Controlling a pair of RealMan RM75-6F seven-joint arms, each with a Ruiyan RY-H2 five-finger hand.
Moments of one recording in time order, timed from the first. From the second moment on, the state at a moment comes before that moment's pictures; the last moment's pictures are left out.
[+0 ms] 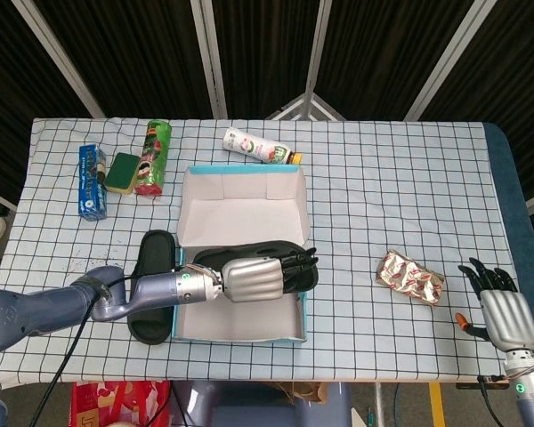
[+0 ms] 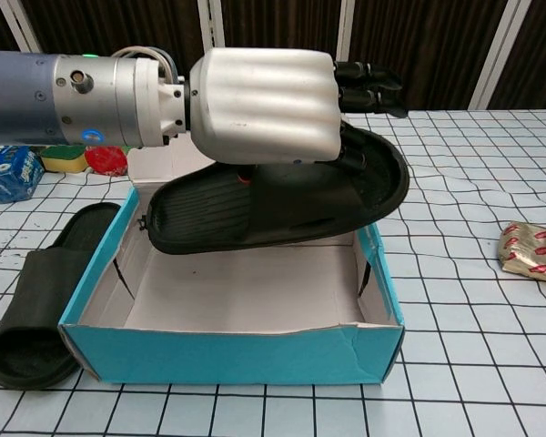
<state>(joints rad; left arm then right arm) -1.31 -1.50 0.17 -1.25 1.83 1.15 0.48 0.15 -1.11 0.05 -1.59 -1.39 1.30 -0.05</state>
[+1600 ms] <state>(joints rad) -1.22 -1.61 0.14 -1.07 1.94 1.05 0.33 0.15 -1.11 0.05 -1.60 -1.36 1.27 -0.07</state>
